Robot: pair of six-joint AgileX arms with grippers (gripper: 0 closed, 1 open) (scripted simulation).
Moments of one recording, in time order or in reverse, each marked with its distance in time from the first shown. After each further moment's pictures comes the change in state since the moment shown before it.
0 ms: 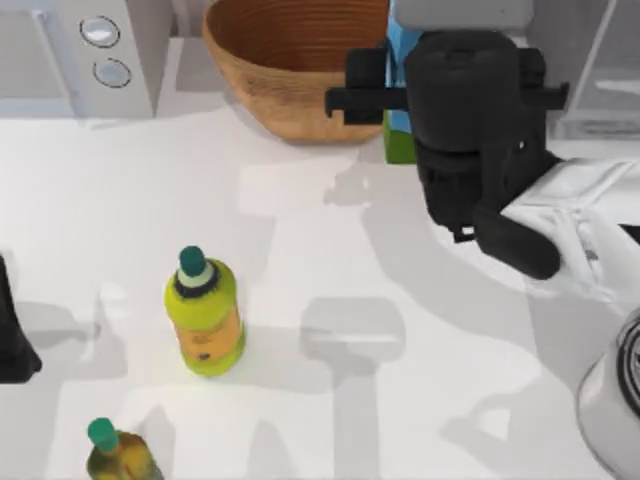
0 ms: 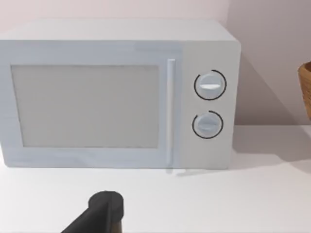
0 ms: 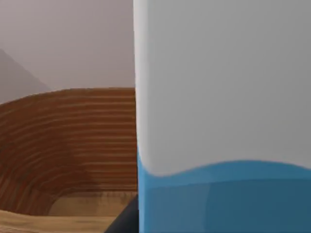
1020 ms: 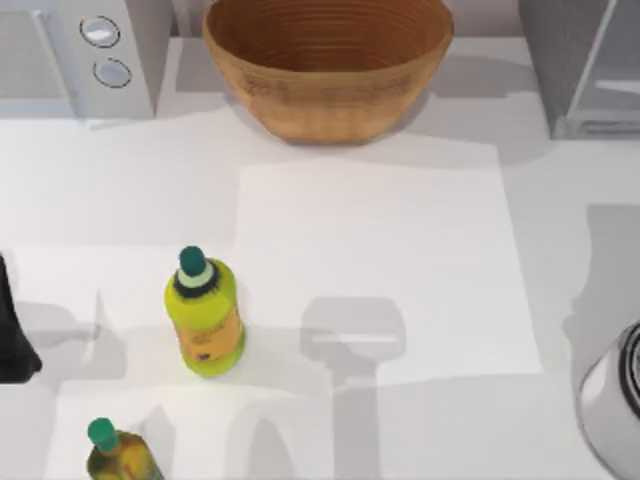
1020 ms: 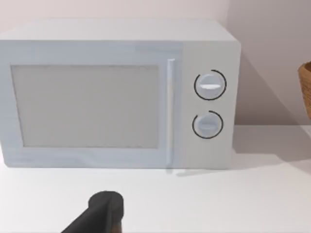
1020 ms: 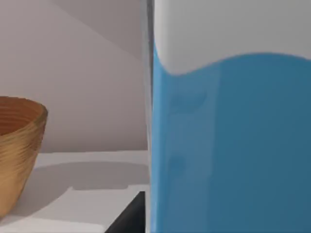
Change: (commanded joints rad) left arm 0.000 0.000 0.000 0.000 0.000 0.000; right arm -0.579 -1.386 -0.829 -0.314 -0.572 -0.165
